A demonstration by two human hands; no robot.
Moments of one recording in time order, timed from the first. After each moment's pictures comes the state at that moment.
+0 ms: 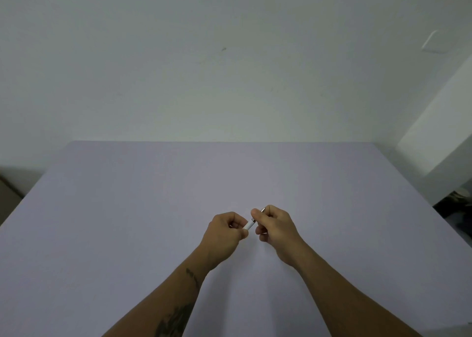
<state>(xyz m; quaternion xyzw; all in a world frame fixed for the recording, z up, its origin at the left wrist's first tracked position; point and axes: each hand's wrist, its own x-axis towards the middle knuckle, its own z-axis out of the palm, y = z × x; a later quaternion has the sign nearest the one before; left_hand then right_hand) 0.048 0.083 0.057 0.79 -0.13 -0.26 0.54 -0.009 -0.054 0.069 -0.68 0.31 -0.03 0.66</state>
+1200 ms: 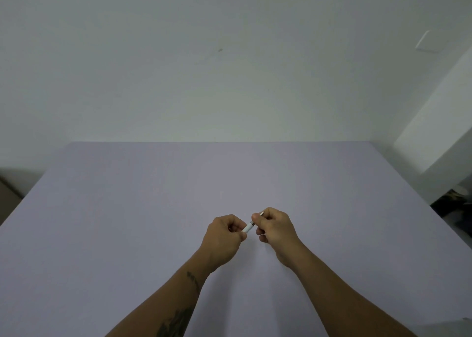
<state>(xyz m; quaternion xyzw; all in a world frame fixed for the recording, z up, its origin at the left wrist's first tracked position) 0.036 0.078 0.051 0.81 -0.12 -0.25 0.51 -0.021 -0.055 0.069 -0.70 0.32 -0.03 0.64</state>
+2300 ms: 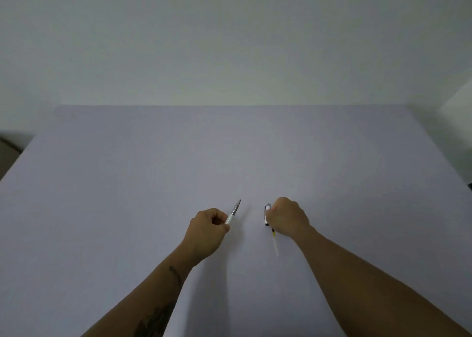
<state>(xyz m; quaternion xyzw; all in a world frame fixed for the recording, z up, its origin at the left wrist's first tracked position) 0.043 0.046 0.008 0.85 0.00 -0.28 0.44 0.014 -0.162 -0.030 -0.88 0.33 0.17 0.28</state>
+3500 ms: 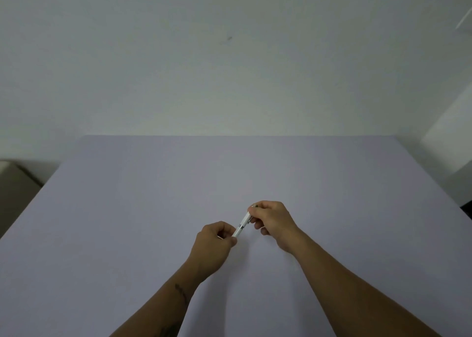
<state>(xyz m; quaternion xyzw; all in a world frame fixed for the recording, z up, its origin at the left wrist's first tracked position) 0.041 0.101 0.041 0.84 -0.06 -0.24 0.49 0.023 -0.071 0.053 -0.71 0.28 0.05 0.64</state>
